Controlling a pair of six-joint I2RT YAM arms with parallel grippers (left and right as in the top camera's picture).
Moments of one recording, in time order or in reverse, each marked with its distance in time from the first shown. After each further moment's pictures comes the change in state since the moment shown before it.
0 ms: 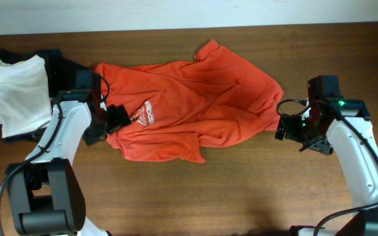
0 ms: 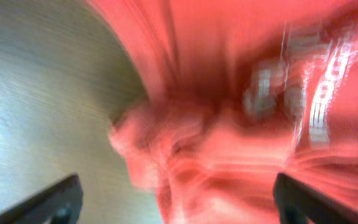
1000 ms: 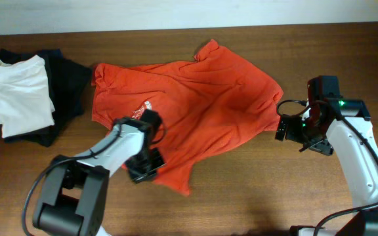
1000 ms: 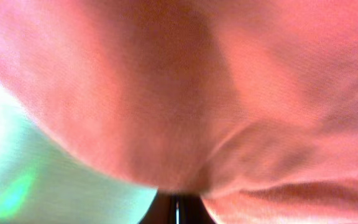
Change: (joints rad) left arm -0.396 -0.010 -0.274 -0.070 0.076 -0.377; right arm 0.000 0.000 0.000 -0.007 0.003 0.000
